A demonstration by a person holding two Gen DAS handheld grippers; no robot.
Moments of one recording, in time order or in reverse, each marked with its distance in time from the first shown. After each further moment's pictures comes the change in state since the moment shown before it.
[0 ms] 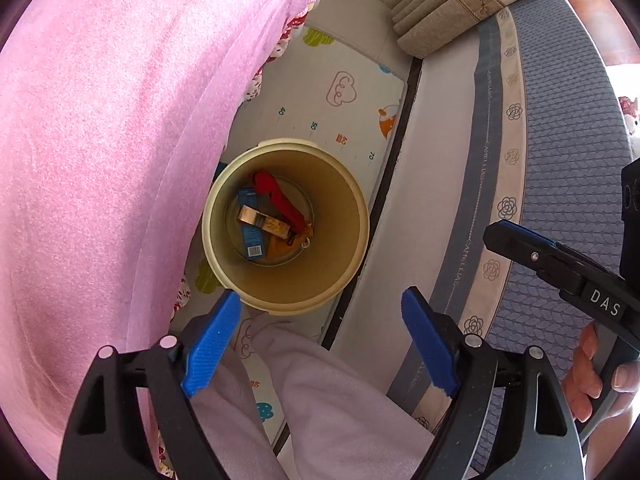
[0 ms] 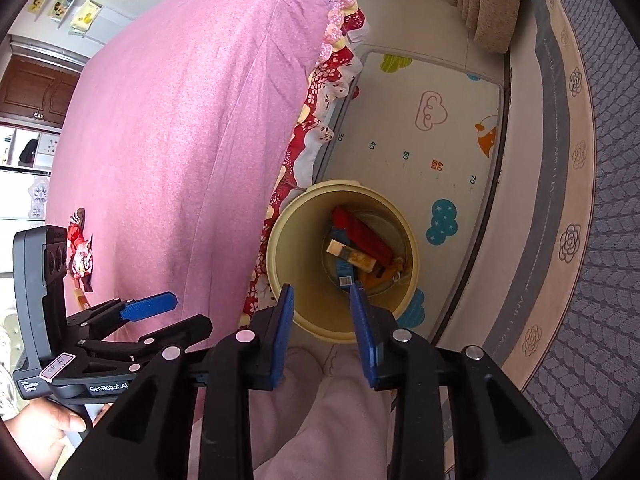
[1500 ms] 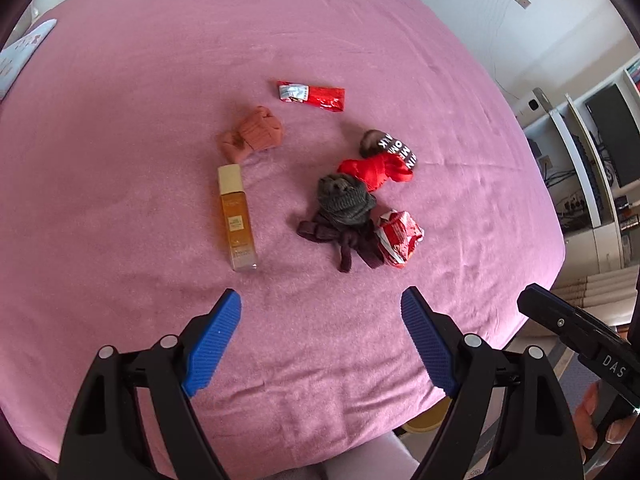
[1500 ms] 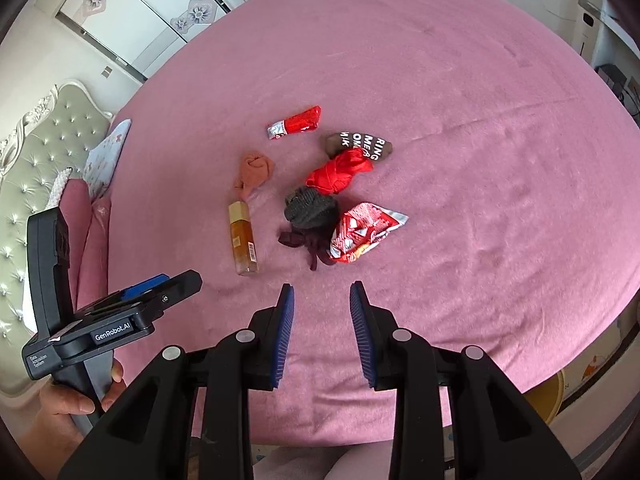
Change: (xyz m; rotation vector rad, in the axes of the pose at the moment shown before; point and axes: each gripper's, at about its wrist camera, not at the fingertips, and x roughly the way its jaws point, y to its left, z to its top) left arm -0.273 0.406 -0.243 -0.843 -0.589 0.146; right arm 0.069 0.527 -0.066 -0.819 0.065 0.157
